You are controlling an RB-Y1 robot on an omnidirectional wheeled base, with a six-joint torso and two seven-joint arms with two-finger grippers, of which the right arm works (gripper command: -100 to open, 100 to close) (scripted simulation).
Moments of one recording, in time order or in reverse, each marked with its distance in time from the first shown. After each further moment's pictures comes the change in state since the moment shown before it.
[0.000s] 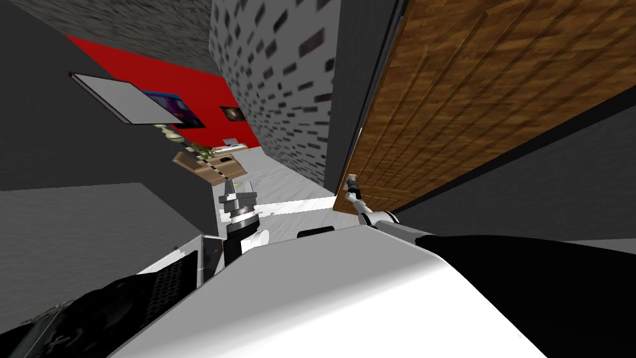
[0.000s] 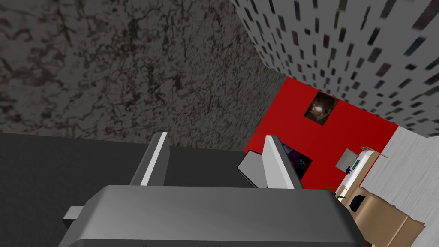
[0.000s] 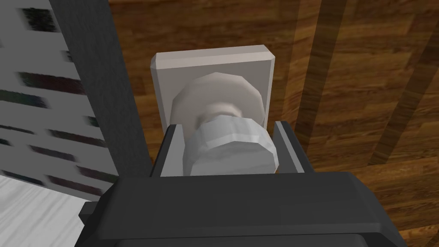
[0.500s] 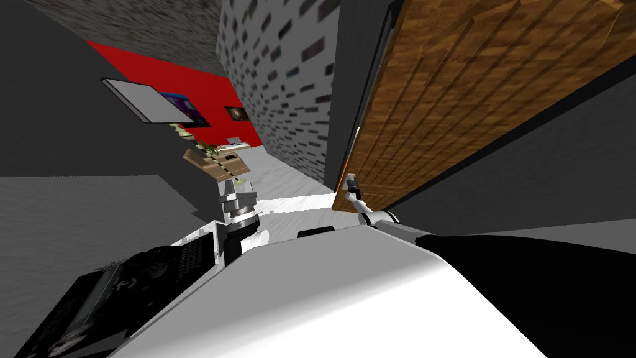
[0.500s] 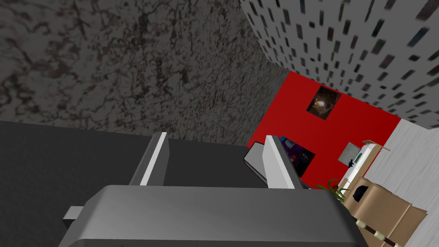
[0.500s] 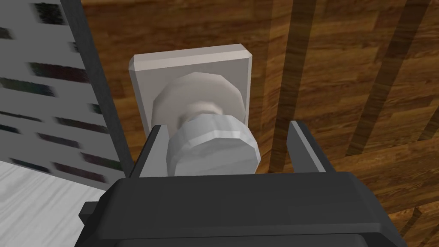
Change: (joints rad) arm -0.004 -0.003 0.006 0.008 0.003 -0.009 -0.011
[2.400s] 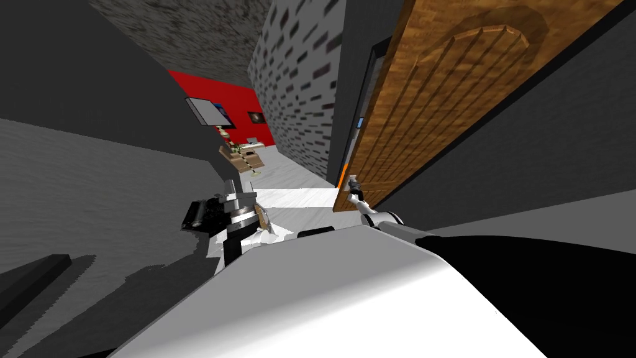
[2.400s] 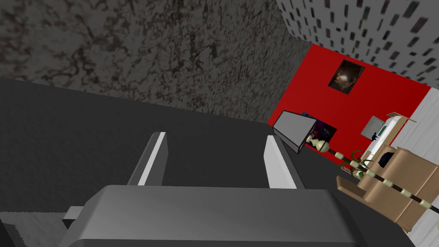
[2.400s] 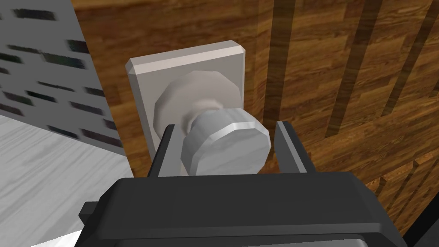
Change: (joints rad) arm 0.030 -0.039 0.028 0.017 0.008 0.003 -0.066
